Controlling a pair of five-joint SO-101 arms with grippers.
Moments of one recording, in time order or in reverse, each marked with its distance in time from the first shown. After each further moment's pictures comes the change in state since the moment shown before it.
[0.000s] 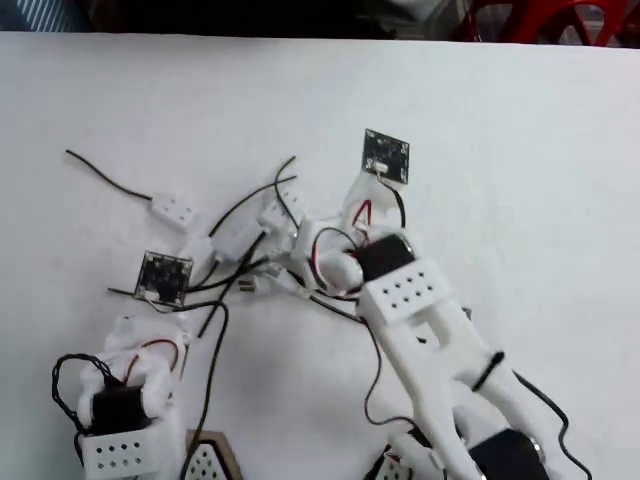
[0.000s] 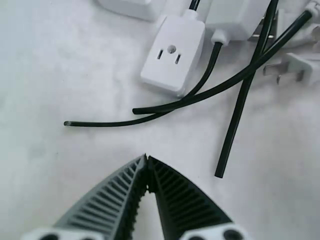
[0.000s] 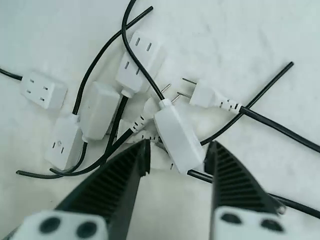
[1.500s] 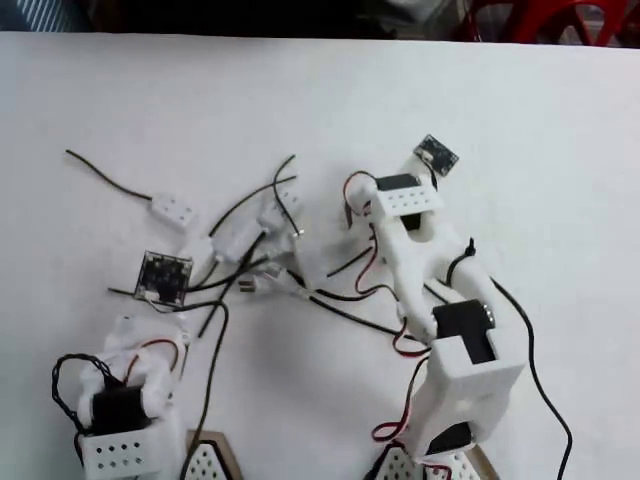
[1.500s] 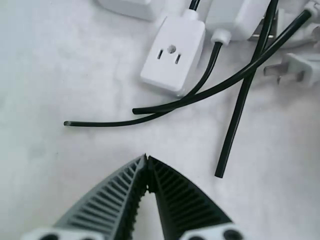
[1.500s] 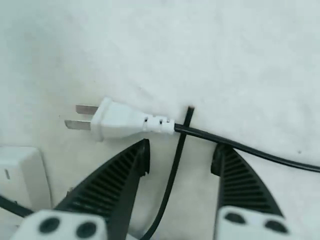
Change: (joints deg) left arm 0.0 0.0 0.0 0.0 0.0; right arm 16.6 38.3 -20.0 -0.1 -9.7
